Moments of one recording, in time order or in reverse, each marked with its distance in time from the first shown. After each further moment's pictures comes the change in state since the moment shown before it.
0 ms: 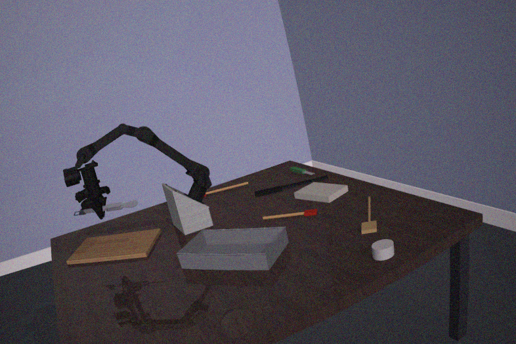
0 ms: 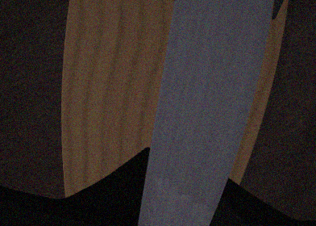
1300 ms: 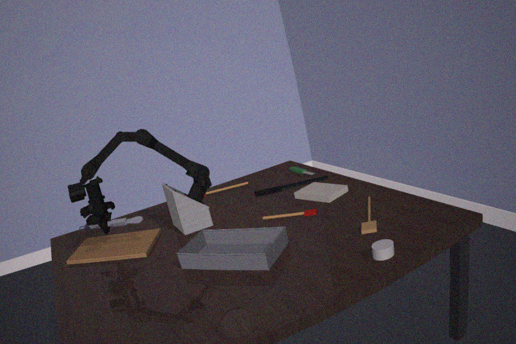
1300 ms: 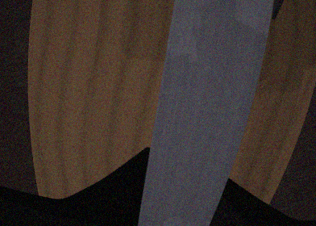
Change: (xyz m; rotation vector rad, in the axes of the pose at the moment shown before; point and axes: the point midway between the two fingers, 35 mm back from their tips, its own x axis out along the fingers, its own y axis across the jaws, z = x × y) arm 0.064 0.000 -0.001 0.005 0.002 0.004
